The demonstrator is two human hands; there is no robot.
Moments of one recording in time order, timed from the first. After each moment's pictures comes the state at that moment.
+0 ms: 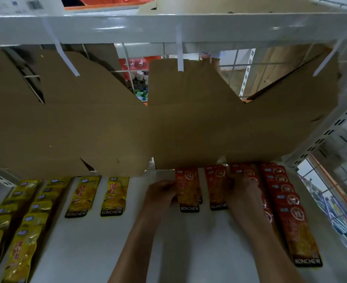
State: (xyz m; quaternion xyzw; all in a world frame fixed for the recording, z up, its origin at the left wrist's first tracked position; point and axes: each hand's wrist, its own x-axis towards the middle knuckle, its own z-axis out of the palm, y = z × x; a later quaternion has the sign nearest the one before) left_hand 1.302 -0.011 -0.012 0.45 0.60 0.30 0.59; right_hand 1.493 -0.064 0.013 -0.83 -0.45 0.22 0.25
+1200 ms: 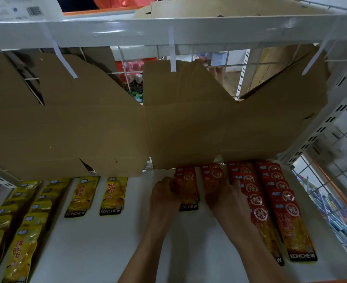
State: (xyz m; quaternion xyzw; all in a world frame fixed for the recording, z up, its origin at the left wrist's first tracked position) left_hand 1.315 -0.016 -0.033 0.62 0.65 0.22 0.38; right_hand 1.469 -0.075 0.005 -0.84 -0.46 0.23 0.15
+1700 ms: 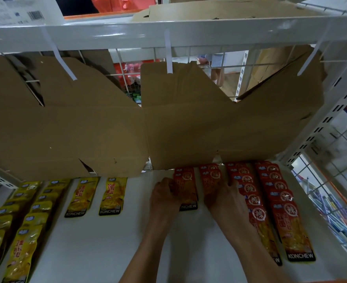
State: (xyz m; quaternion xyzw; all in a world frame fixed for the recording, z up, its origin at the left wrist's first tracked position) left_hand 1.318 -0.018 -0.042 0.63 0.66 0.24 0.35; right_hand 1.471 -0.074 0.000 -0.85 -0.45 0.24 0.14
